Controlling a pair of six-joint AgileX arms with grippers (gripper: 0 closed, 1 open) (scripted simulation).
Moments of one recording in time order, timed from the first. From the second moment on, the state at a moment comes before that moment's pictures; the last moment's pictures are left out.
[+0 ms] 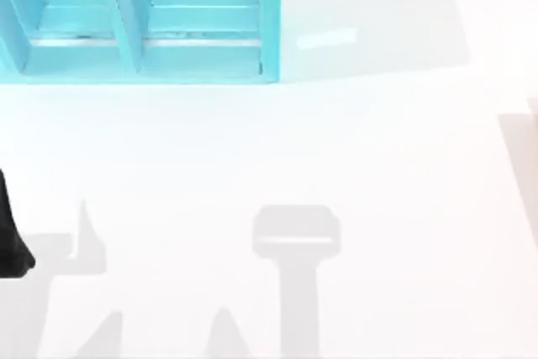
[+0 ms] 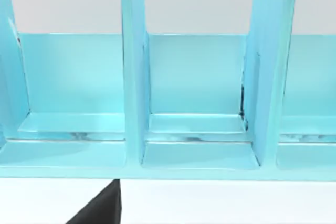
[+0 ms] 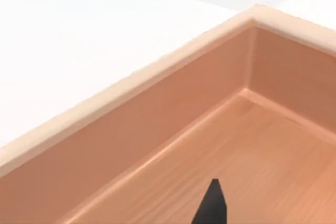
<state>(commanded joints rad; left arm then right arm) 0.00 0.00 0.00 0.00 0.00 0.00 -0.87 2.06 1.17 -0.97 -1.27 -1.85</state>
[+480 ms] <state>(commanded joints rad) 0.00 0.00 0.00 0.00 0.00 0.00 -0.87 2.06 1.17 -0.97 -1.27 -1.85</state>
